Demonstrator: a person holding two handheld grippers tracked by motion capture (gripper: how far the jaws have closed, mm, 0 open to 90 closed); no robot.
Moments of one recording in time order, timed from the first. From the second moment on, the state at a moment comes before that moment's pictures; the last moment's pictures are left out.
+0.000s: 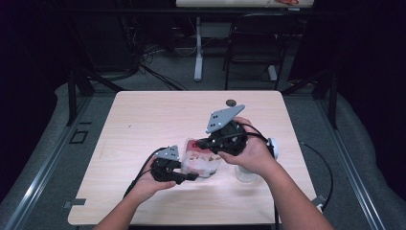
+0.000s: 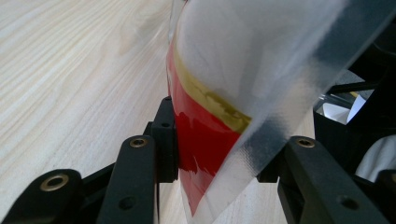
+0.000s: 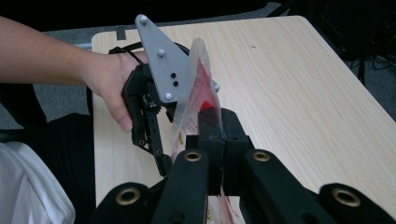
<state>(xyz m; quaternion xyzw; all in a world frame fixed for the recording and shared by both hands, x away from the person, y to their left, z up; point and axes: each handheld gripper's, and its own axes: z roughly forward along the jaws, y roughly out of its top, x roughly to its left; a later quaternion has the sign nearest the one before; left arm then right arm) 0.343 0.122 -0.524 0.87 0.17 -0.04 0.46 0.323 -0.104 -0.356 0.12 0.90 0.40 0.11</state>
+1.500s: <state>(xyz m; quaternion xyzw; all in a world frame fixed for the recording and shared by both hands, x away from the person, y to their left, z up) 0.342 0.126 -0.517 0.89 0.19 -0.04 0.41 0.322 -0.150 -0.393 0.20 0.86 0.44 0.13</state>
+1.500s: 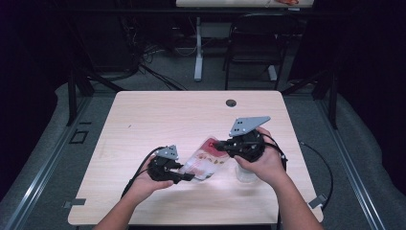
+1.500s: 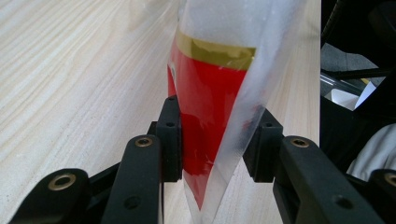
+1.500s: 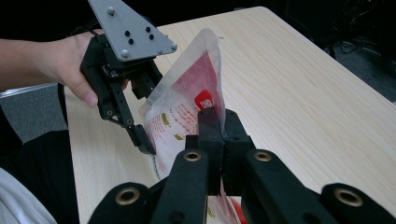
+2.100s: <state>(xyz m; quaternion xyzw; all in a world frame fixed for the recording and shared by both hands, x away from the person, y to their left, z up) 0.343 0.124 -0.512 0.90 0.20 -0.02 0.39 0.320 -0.166 -0.410 0.22 0.85 0.45 0.15</state>
